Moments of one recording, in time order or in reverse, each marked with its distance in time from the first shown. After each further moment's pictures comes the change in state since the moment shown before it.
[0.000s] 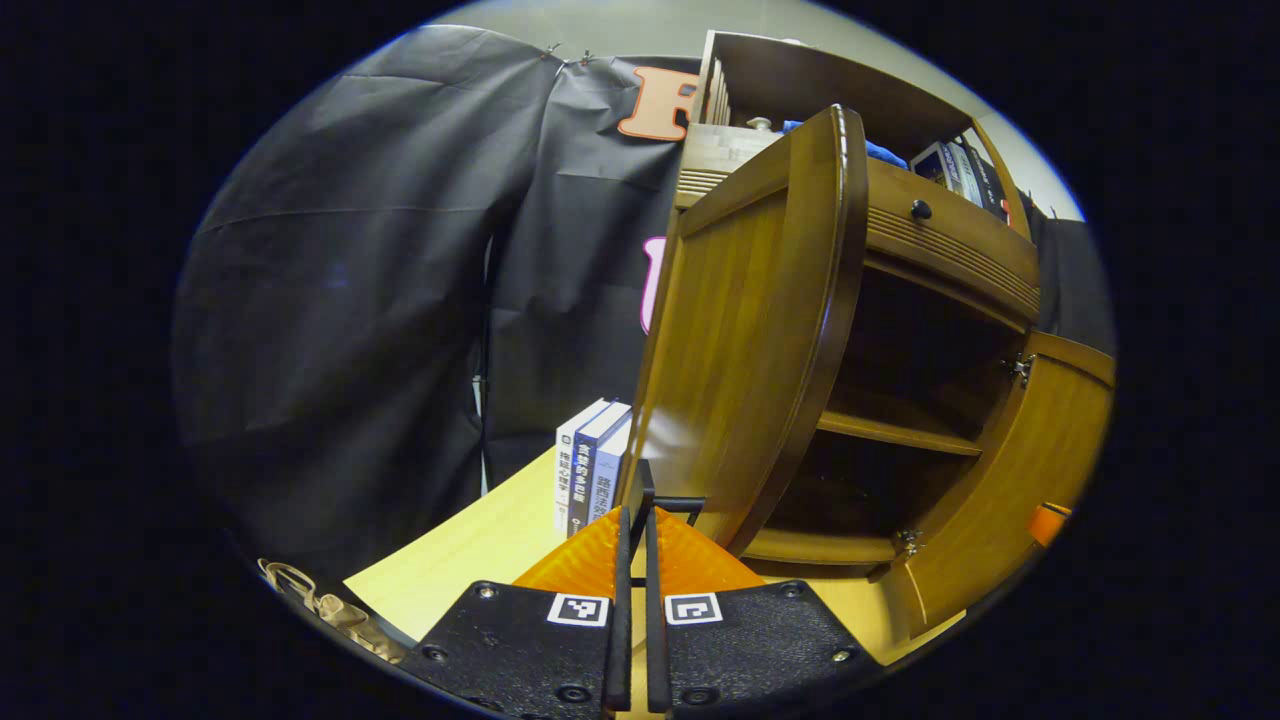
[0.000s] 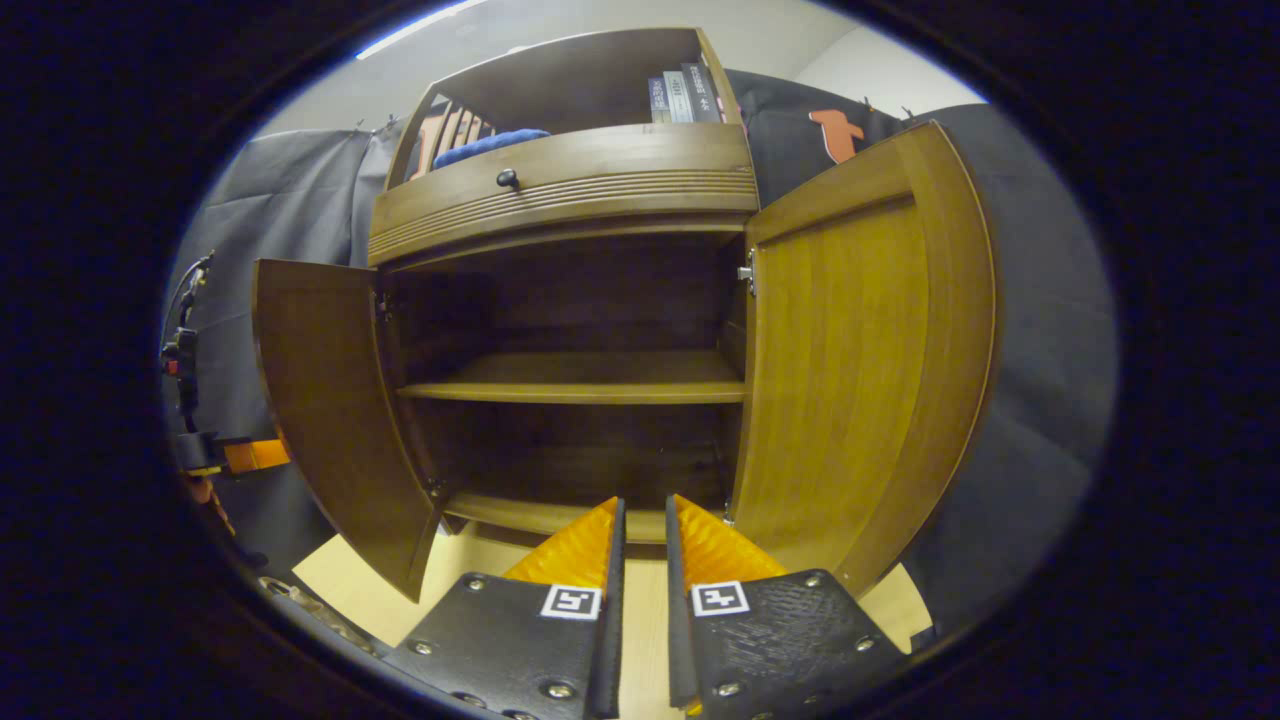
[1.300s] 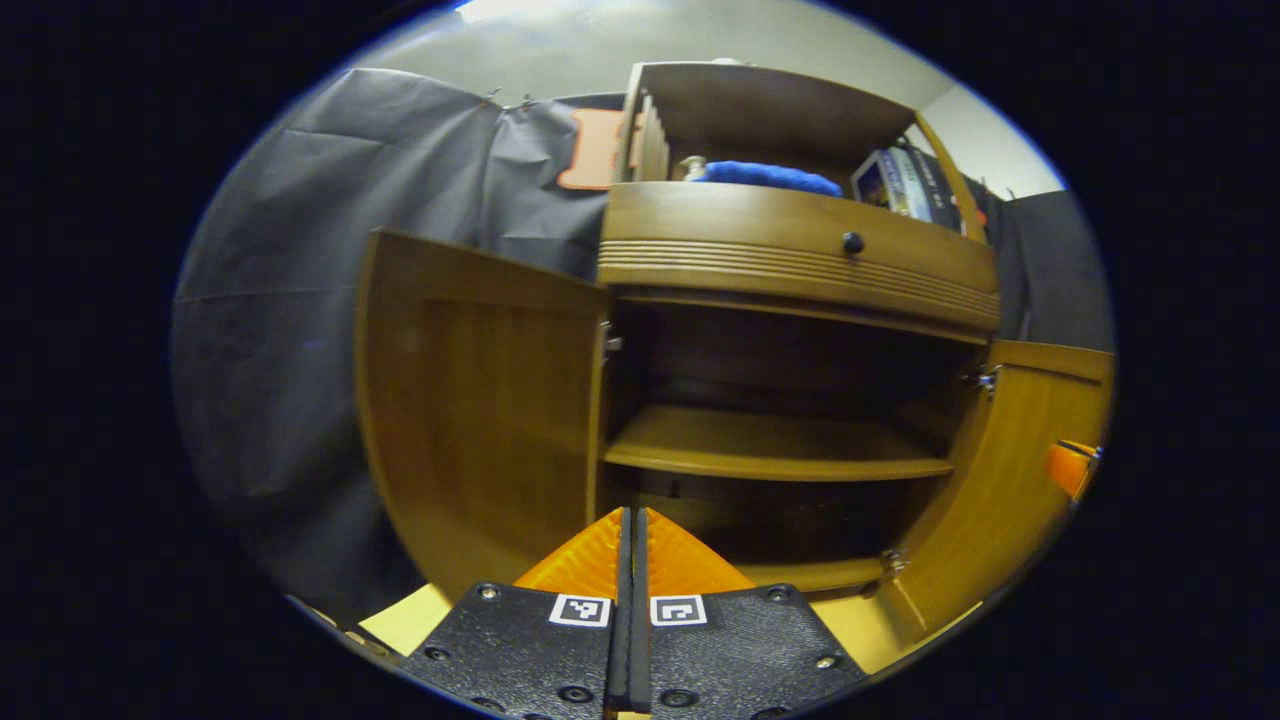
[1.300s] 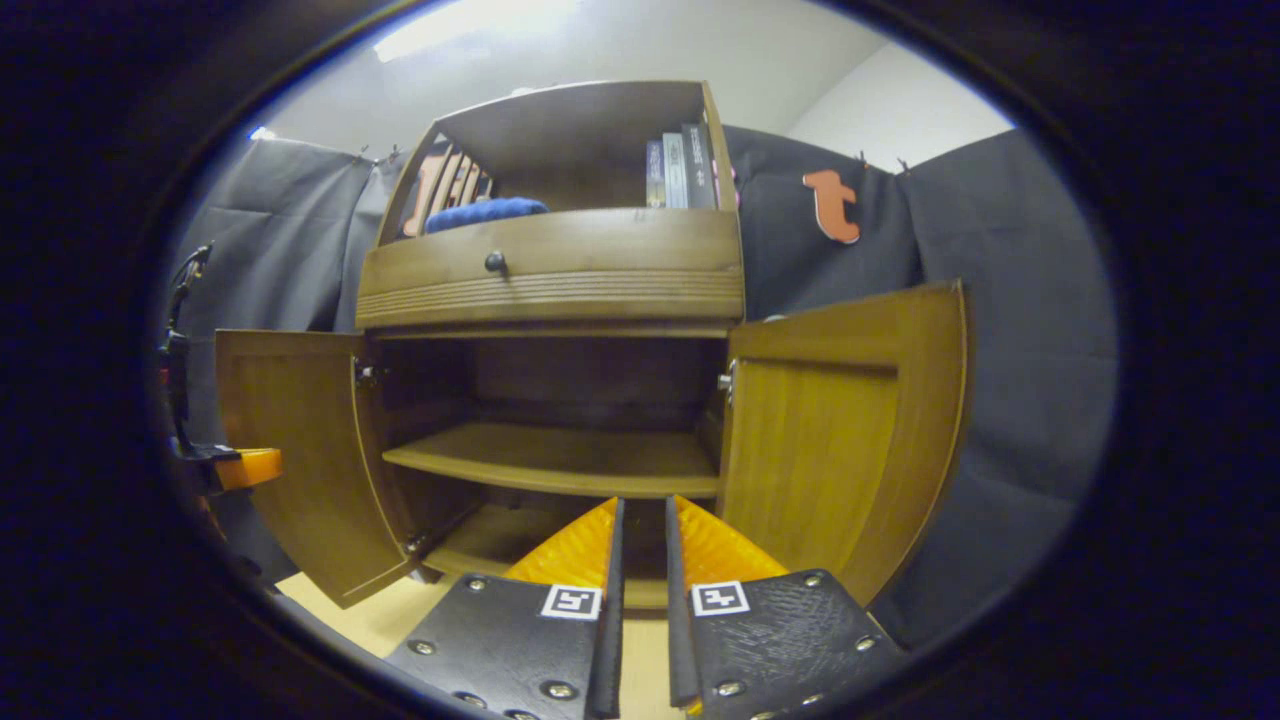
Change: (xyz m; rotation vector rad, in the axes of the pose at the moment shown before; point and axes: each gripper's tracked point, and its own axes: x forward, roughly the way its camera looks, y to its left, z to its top) left arm -0.005 -0.097 0.068 0.126 -0.146 -0.158; right arm -0.017 -0.007 0.106 -0.041 -0.245 -0.068
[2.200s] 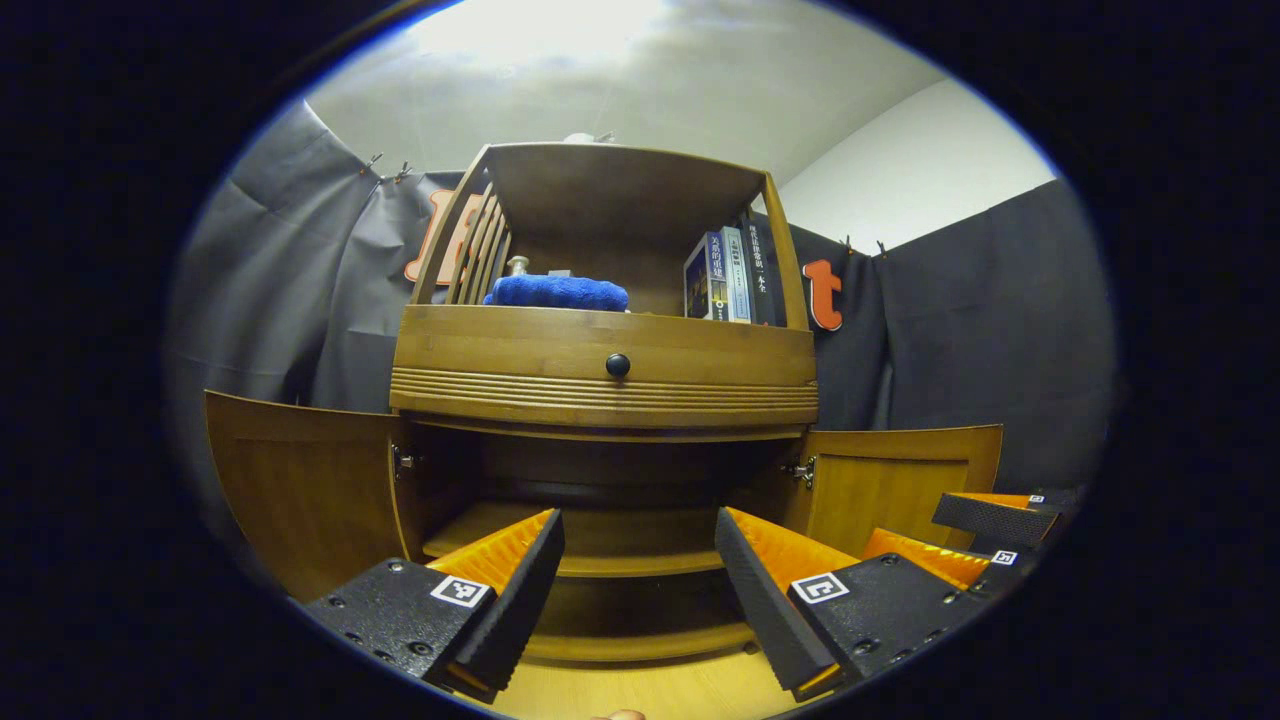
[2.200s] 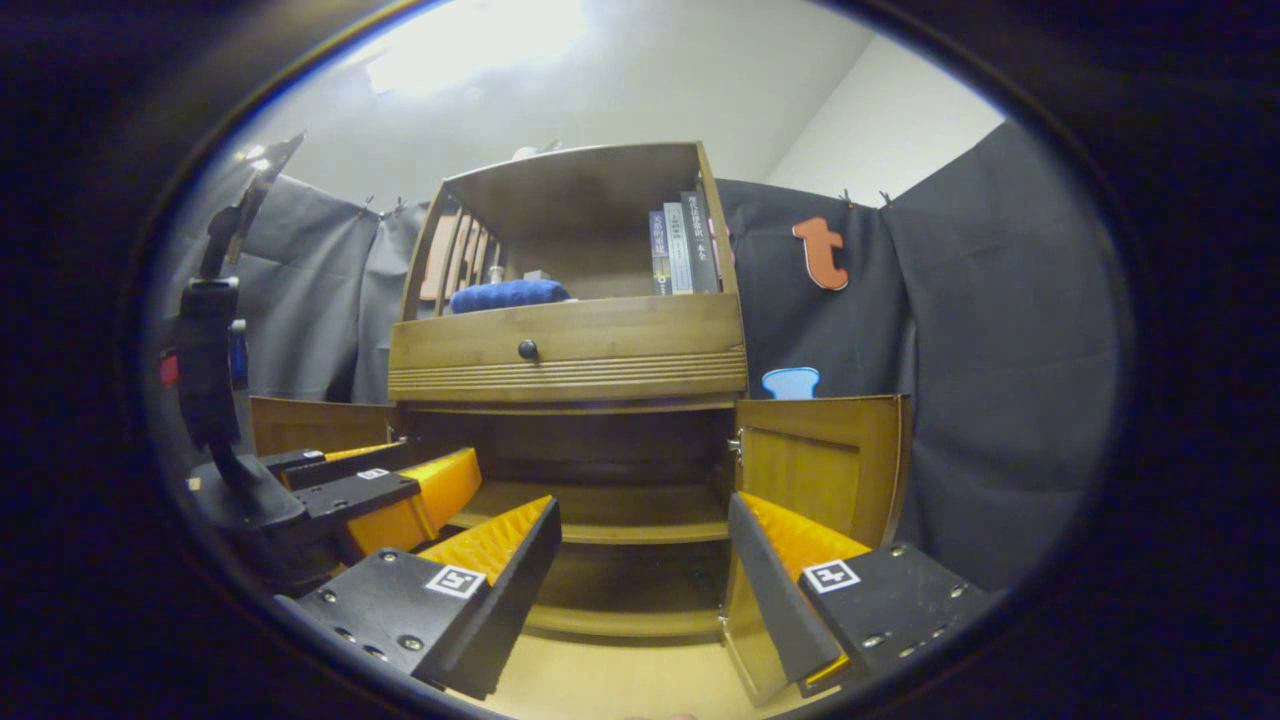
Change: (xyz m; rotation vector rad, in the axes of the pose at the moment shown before) left arm -0.033 -0.144 0.081 0.025 -0.245 -0.318; right arm -0.041 0.025 0.041 0.082 -0.132 0.020
